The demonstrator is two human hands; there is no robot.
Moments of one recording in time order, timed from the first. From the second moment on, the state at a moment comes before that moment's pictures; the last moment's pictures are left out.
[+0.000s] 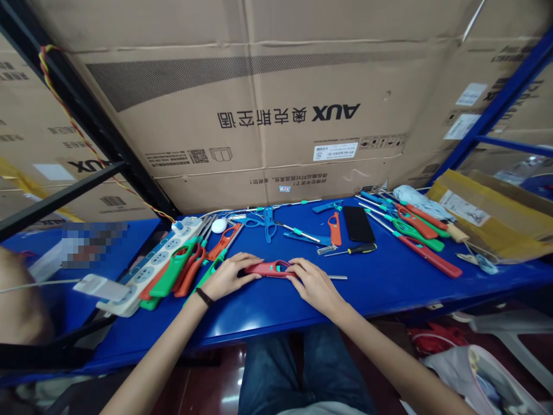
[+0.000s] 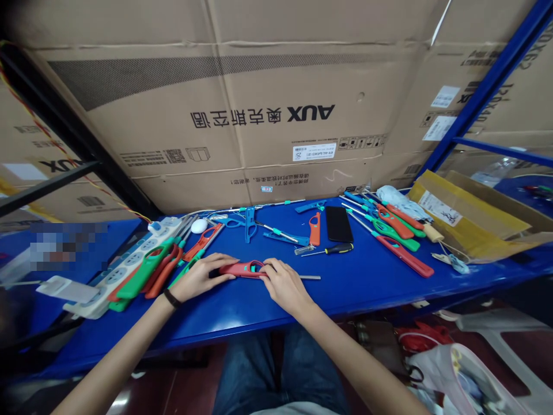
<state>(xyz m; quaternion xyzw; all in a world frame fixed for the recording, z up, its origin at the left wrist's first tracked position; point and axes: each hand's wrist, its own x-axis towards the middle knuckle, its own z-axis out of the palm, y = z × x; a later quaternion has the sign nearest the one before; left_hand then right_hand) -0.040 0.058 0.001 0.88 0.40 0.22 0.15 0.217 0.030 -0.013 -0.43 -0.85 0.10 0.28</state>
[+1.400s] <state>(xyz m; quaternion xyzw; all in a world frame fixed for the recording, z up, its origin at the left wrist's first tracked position) -0.041 0.055 0.001 0.89 0.39 0.20 0.12 0.211 0.022 -0.024 -0.46 -0.82 0.12 0.32</state>
